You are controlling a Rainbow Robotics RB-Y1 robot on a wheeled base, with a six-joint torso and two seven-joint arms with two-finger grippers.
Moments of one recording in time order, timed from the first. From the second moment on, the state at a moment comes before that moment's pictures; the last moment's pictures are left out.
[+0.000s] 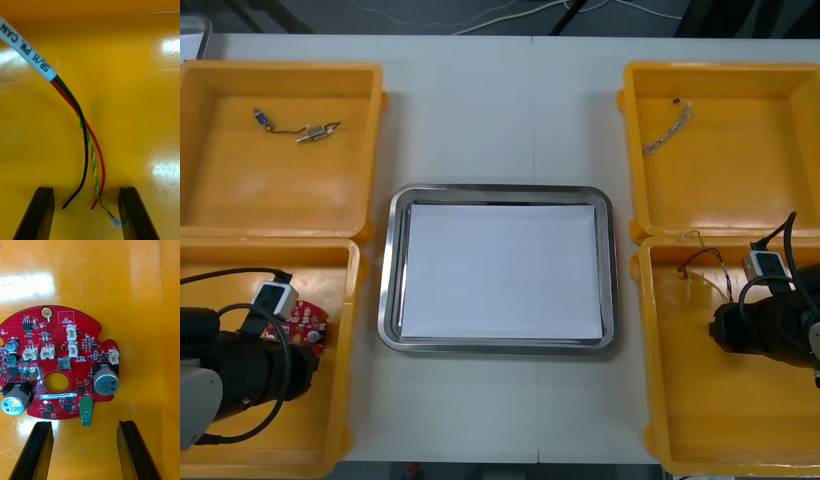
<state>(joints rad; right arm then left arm) 0.04 -0.90 0.20 -2.01 -0.65 1.24 1.04 0.30 0.48 0.02 -2.29 0.41 1.41 -1.50</state>
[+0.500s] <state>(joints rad) 0.04 -0.90 0.20 -2.01 -0.64 1.24 1.04 0.30 0.47 -0.01 -2.29 0.36 1.41 -1.50</state>
